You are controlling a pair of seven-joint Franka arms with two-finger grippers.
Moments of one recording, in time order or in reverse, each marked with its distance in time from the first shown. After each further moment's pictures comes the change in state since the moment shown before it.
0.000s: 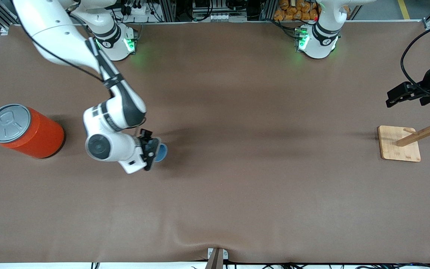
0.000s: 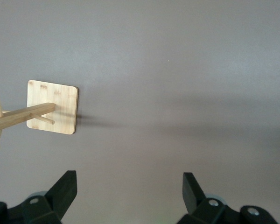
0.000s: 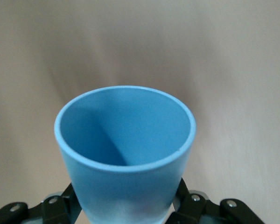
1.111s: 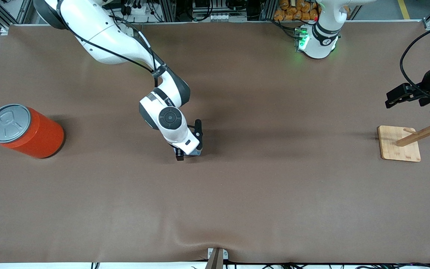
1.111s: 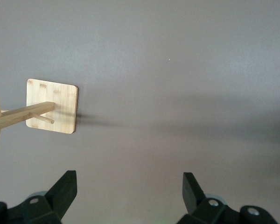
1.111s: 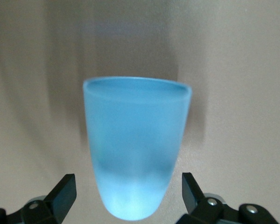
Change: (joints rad) left arm 0.001 0.007 0.001 -0.001 0.000 -0.001 0.000; right arm 0.201 0.086 -0.012 -0.002 -0.261 0.181 0.000
